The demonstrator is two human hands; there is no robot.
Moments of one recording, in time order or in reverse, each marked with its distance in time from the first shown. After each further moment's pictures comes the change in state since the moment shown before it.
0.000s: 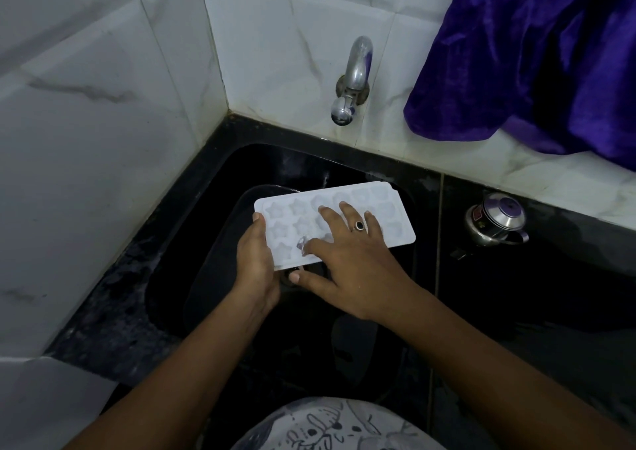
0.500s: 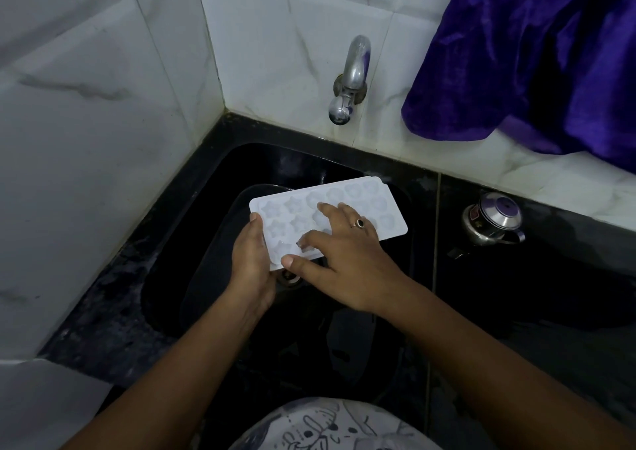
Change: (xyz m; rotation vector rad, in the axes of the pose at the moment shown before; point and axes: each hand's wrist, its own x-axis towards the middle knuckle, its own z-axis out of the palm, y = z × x) left_hand 0.001 0.003 -0.002 -0.015 -0.031 -0.004; right_hand 0.007 -0.002 -0.002 0.314 -0.020 0.090
